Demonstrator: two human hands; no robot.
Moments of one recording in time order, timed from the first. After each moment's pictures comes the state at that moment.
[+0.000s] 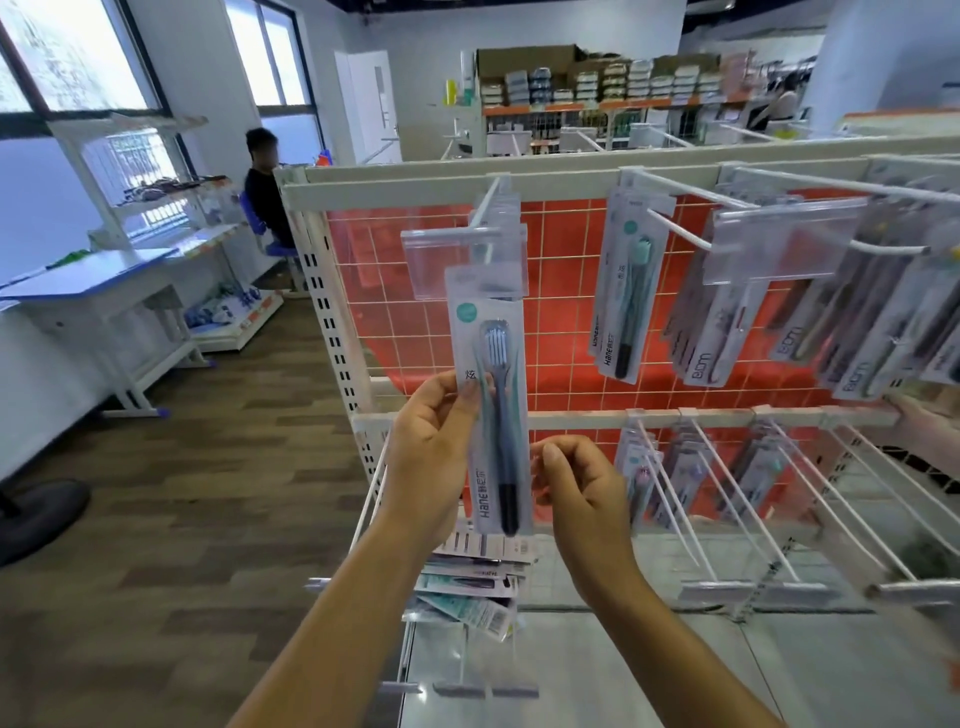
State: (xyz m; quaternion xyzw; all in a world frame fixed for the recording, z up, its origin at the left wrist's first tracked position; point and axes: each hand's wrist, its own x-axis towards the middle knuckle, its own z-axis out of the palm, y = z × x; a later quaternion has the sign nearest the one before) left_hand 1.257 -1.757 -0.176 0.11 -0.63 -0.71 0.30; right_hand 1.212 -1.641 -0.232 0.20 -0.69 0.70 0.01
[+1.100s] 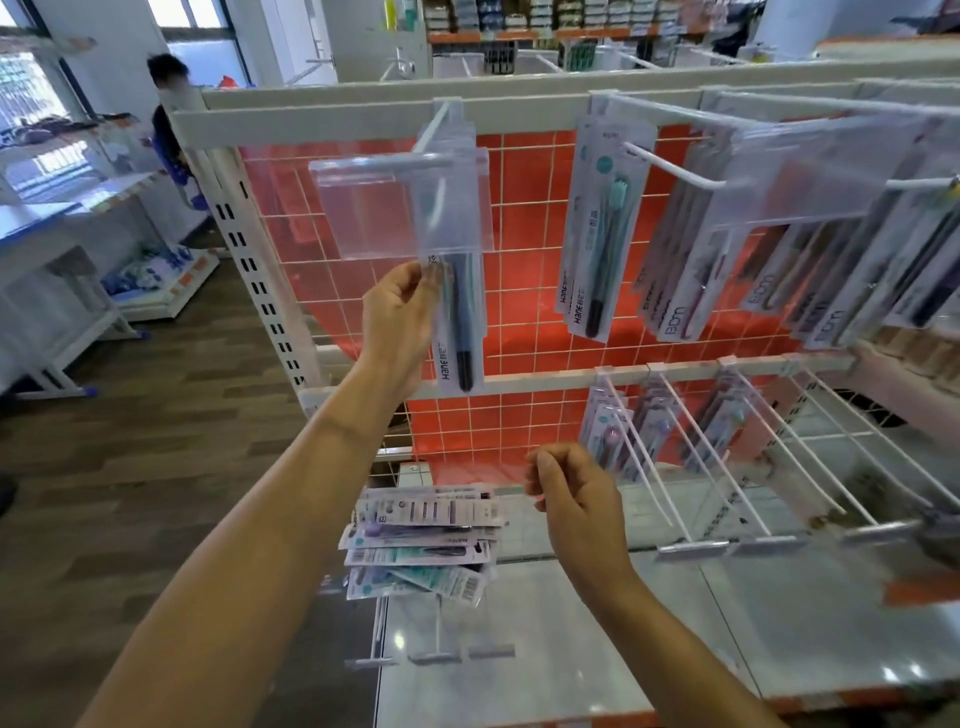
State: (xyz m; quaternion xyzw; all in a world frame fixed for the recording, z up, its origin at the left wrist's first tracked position) left_hand 1.148 -1.814 -0.170 0.12 -0.68 -0.67 0.27; right_hand 1.195 -1.629 -0.278 0.13 -0.73 0.67 -0.01
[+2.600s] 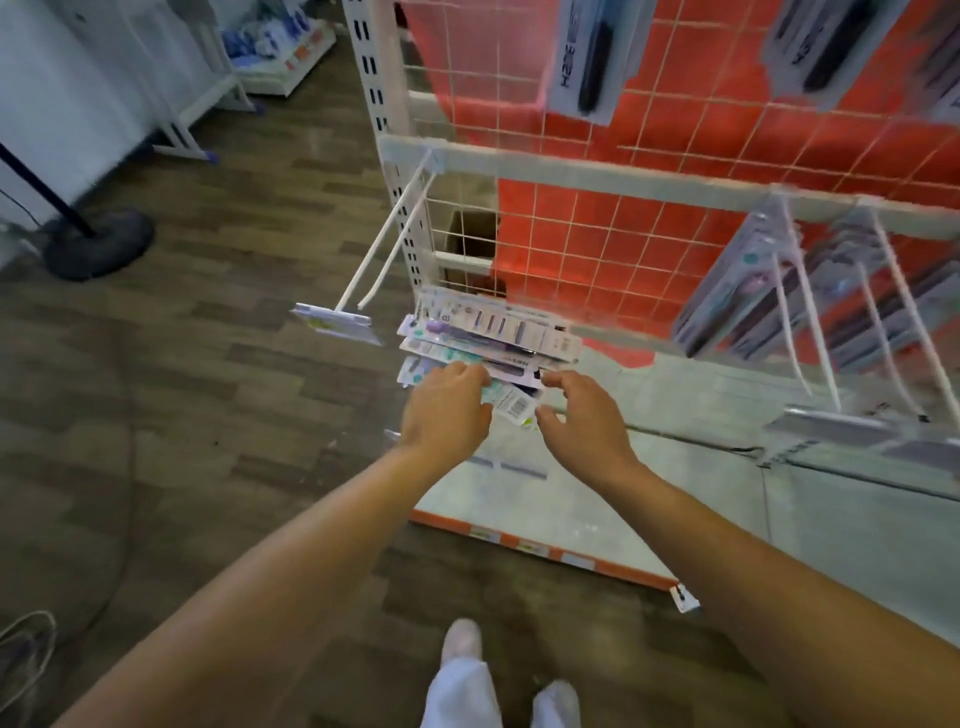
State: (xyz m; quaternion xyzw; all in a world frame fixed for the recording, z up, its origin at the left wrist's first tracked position) left_hand 1.283 -1.772 -0.432 0.28 -0.95 -0.16 -0.01; right_hand 1.198 -1.640 -0.432 0.29 -0.89 0.31 -0.19
